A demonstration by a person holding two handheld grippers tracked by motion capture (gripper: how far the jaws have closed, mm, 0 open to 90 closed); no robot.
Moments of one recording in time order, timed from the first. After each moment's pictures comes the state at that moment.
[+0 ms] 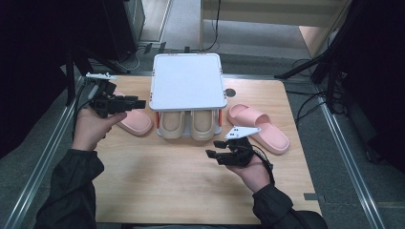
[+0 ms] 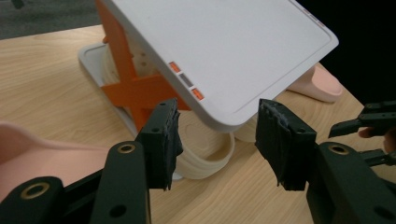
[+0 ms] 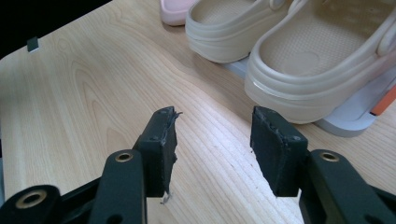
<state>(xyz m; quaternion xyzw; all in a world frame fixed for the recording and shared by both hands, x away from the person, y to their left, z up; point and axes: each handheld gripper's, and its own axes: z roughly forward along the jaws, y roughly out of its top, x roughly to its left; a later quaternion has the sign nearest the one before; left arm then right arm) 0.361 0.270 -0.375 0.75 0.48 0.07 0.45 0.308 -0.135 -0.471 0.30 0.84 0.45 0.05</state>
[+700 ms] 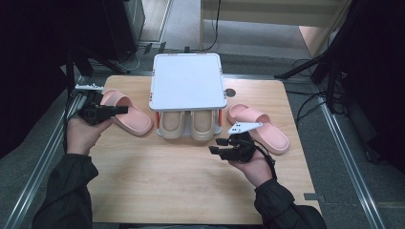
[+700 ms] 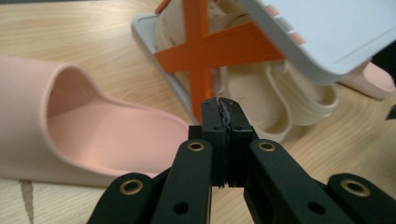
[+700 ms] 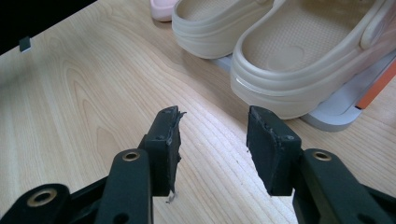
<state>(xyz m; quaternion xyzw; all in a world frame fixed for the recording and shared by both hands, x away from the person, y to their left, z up) 0.362 0.312 -0.419 0.73 0.52 0.09 0.42 0.322 -0.141 -0.471 0.32 0.84 0.44 0.04</state>
